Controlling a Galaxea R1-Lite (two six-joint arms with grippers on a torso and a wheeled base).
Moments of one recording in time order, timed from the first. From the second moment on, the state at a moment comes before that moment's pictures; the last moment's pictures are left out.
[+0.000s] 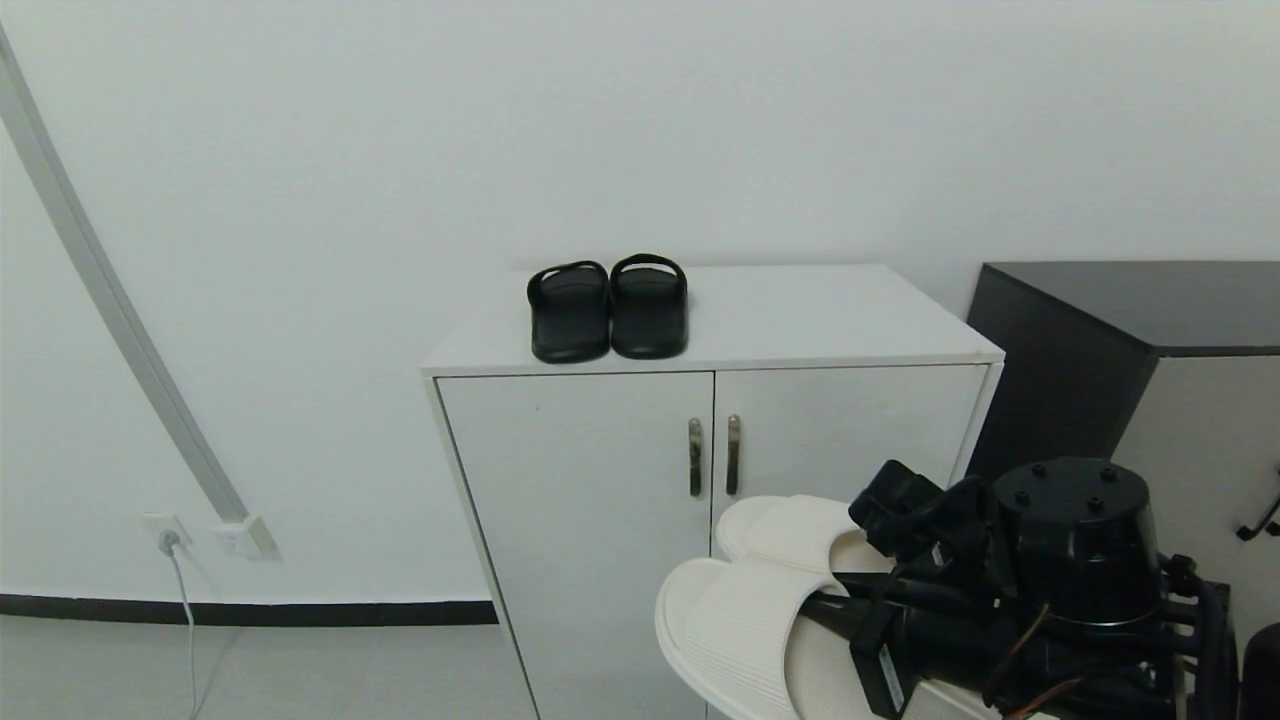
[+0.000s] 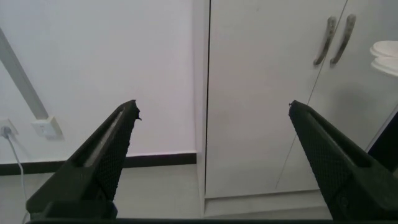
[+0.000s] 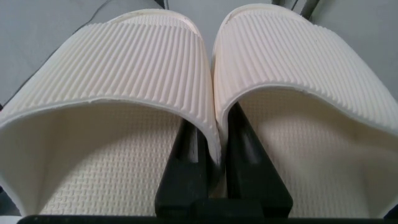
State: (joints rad) left arm 0.00 0.00 0.00 0.00 -0.01 0.00; right arm 0.78 1.65 -0.54 -0.69 0.07 -0.04
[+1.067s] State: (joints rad) left arm 0.00 0.00 0.00 0.01 0.00 0.03; right arm 0.78 1.64 -0.52 -0.70 0.07 -0.04
